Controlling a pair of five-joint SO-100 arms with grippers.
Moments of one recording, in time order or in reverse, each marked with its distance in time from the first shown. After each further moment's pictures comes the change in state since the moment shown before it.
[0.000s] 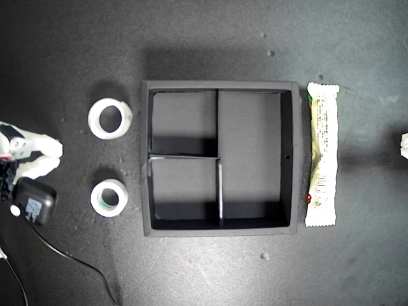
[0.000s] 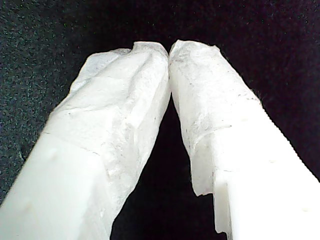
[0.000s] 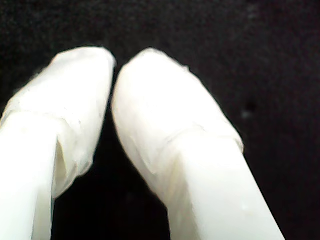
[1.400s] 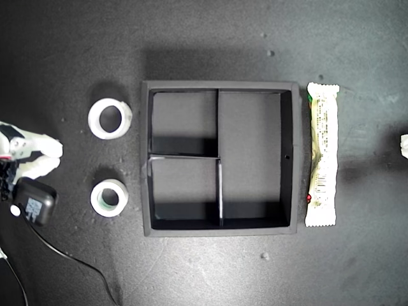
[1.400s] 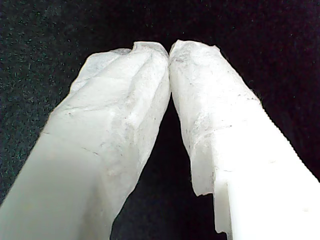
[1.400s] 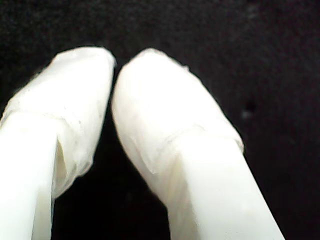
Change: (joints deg) arm 0 0.0 0.0 0.0 0.0 0.0; arm 1 -0.1 0.2 0.0 0.0 -12.2
